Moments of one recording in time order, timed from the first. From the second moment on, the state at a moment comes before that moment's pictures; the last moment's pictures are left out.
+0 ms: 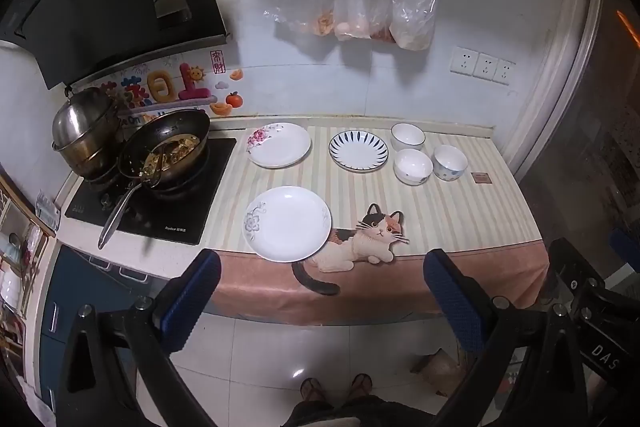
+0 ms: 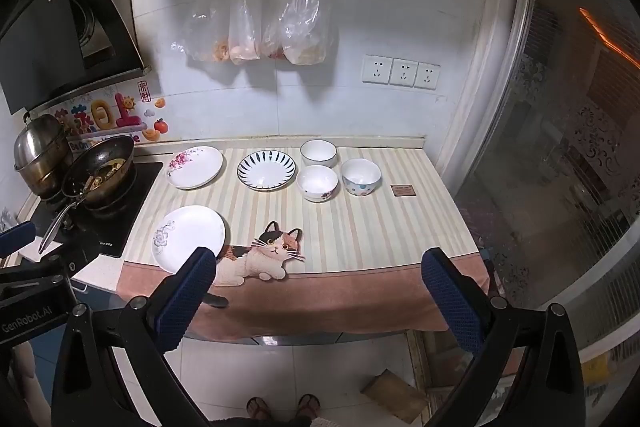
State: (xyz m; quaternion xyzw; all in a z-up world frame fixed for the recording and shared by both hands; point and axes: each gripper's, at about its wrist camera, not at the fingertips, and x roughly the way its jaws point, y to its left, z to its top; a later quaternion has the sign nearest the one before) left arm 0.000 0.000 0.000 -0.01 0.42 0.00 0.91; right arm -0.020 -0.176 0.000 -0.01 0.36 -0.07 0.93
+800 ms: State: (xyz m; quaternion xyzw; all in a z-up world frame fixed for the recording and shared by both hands) left arm -0.004 0.011 -0.010 -0.01 0.42 0.00 0.91; right arm -0.025 -0.178 0.001 -0.01 0.36 -0.07 0.93
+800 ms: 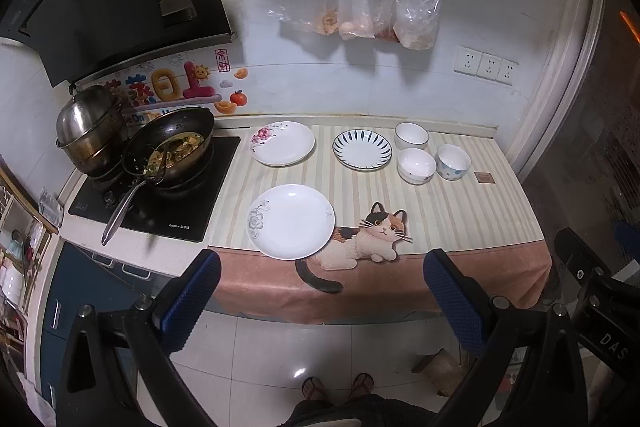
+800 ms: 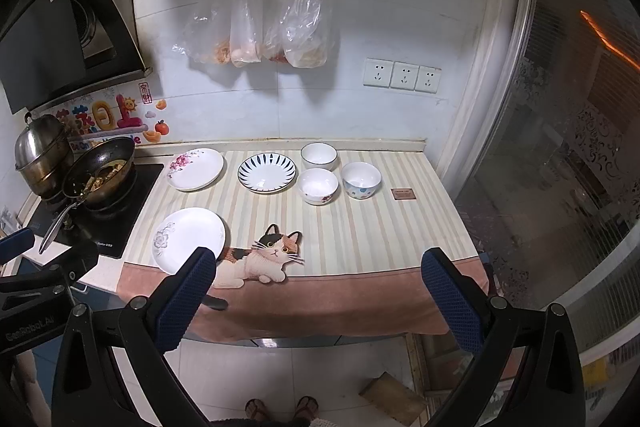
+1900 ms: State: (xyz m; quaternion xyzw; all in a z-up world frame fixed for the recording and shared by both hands) left arm -0.021 0.018 0.002 -0.01 0.41 0.01 0.91; right arm -0.029 -0.168 0.012 -0.01 0.36 -0.06 0.93
